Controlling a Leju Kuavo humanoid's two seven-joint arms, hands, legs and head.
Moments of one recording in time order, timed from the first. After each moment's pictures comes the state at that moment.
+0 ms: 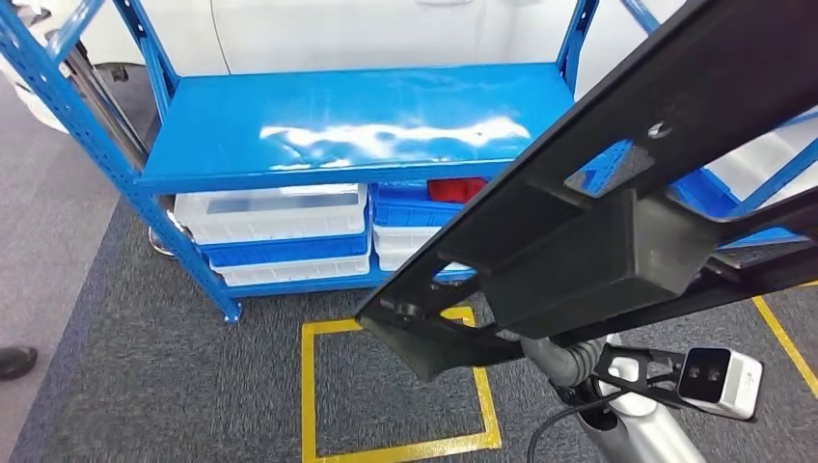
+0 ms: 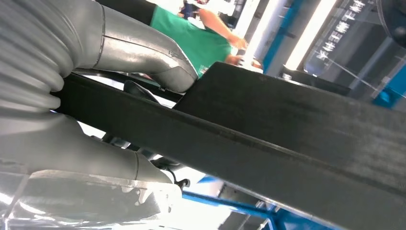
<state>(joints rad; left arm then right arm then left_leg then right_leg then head) -0.11 -0.07 1.23 -0.22 -0.90 -0.09 -0.33 -0.21 -0.30 0.42 -1.92 -0.29 0.41 -0.65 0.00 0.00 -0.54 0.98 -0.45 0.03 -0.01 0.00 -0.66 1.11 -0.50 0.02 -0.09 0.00</state>
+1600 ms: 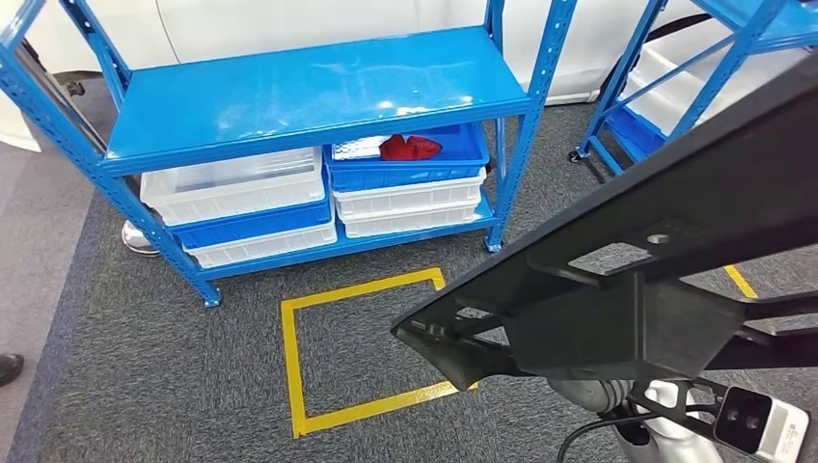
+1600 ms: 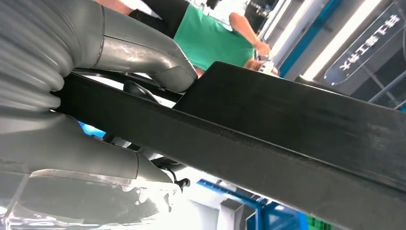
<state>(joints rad) -0.09 -0.09 1.24 -0.22 -0.90 -0.09 -0.31 -0.09 -0.29 0.23 -1.99 -0.15 0.53 -0.65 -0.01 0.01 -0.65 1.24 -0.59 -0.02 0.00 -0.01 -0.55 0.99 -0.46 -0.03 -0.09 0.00</state>
